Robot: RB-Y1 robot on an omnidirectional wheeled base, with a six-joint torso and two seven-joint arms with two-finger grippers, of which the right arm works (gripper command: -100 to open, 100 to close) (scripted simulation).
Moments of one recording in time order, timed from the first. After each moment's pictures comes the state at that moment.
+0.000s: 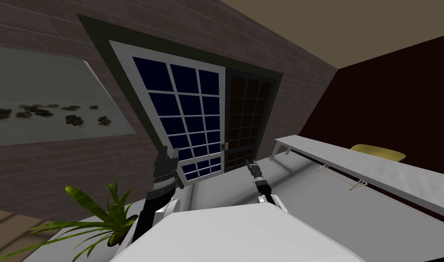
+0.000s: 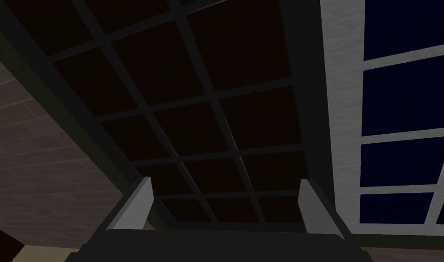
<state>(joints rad) 0.18 -0.06 -0.24 -1.30 0.38 -0.70 0.80</state>
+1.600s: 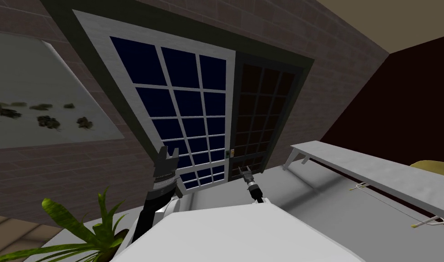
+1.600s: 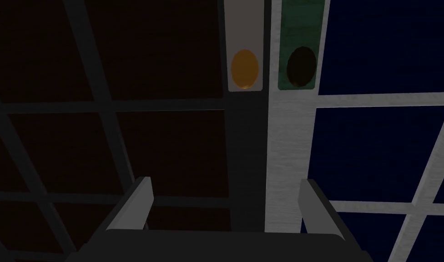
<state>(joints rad) 0.04 0.01 -0.30 -0.91 0.56 -0.82 1.10</state>
